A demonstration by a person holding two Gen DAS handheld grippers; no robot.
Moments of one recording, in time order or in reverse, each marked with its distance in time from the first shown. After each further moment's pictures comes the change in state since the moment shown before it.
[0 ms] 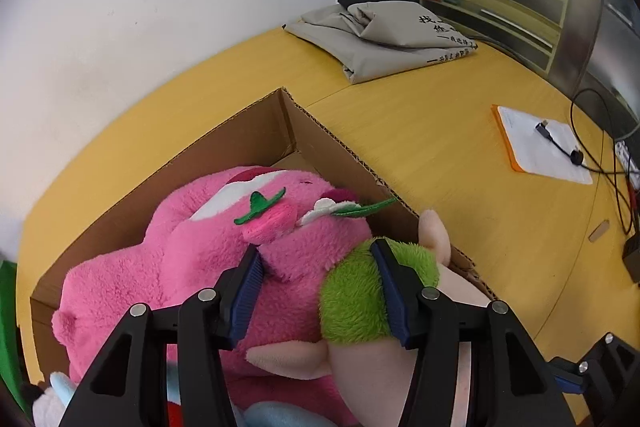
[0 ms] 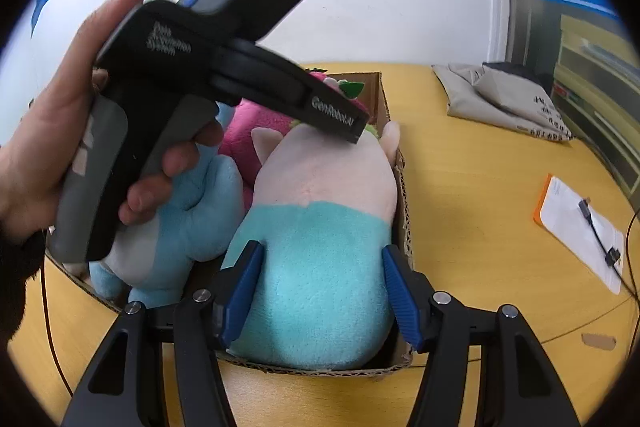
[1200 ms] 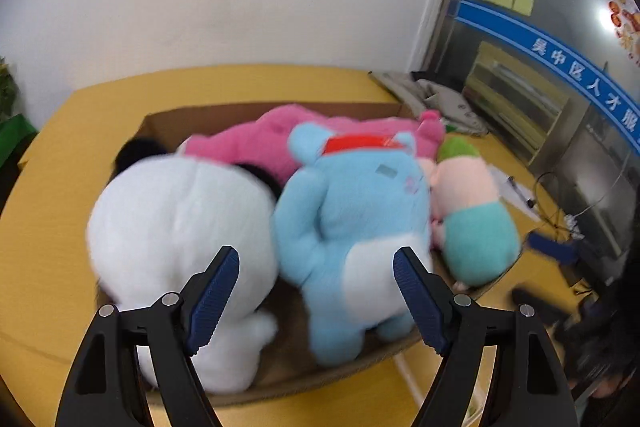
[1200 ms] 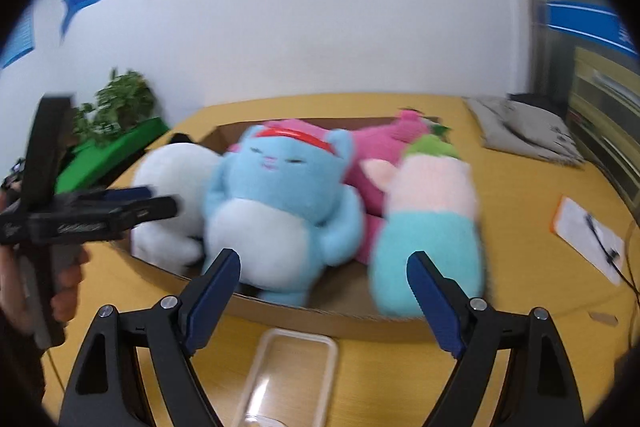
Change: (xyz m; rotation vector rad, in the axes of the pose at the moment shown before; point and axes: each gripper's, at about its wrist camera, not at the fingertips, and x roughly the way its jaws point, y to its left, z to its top) left arm -0.168 0.148 -0.199 -0.373 -0.213 -0.123; right arm -0.059 0.103 0.007 -0.085 -0.076 0.117
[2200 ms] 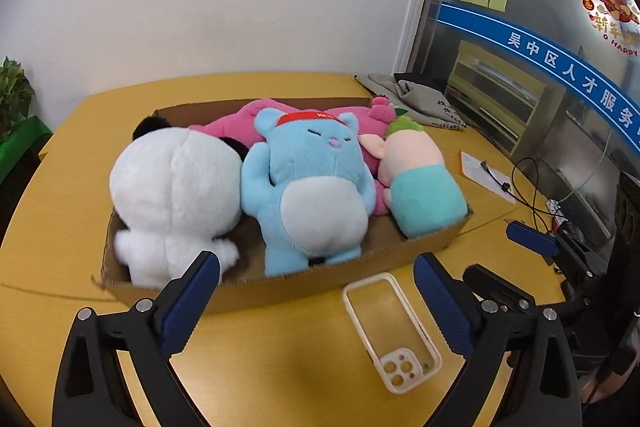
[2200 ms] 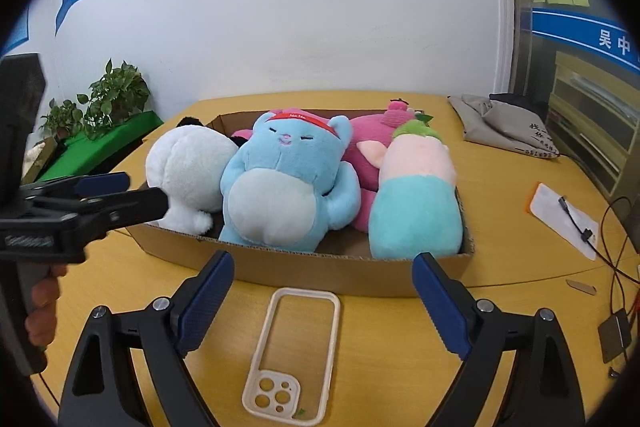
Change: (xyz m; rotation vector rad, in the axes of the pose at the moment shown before) left arm -0.071 -0.061 -0.061 0.011 -0.031 0.063; right arm -0.052 0.014 -0.038 0.011 -0.005 -0.119
